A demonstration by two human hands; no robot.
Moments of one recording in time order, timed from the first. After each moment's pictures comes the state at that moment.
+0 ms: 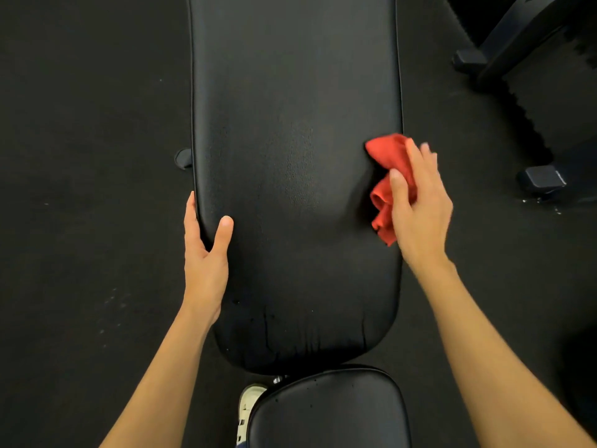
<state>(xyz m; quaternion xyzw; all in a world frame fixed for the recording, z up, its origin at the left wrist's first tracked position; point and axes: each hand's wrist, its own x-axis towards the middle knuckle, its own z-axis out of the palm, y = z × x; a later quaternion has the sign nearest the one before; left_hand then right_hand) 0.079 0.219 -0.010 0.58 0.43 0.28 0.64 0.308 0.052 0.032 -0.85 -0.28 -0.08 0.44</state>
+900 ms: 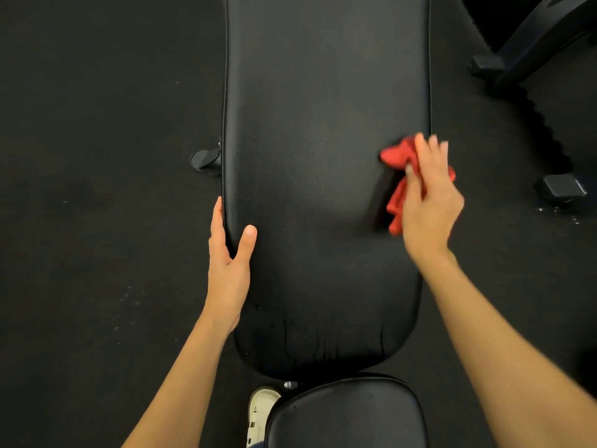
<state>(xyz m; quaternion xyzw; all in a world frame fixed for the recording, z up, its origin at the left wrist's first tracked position) 0.073 0.222 -0.005 0.58 0.41 0.25 0.66 0.305 0.091 0.035 -0.84 -0.28 -0.13 0.44</state>
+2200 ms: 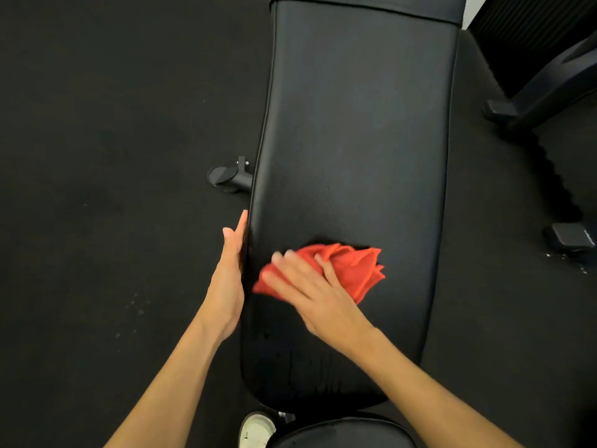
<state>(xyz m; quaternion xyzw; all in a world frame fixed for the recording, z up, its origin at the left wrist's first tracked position) 0.076 0.259 0.012 0.48 0.34 0.20 0.78 0.195 0.126 0.003 -0.69 -0.71 -0.07 0.07</state>
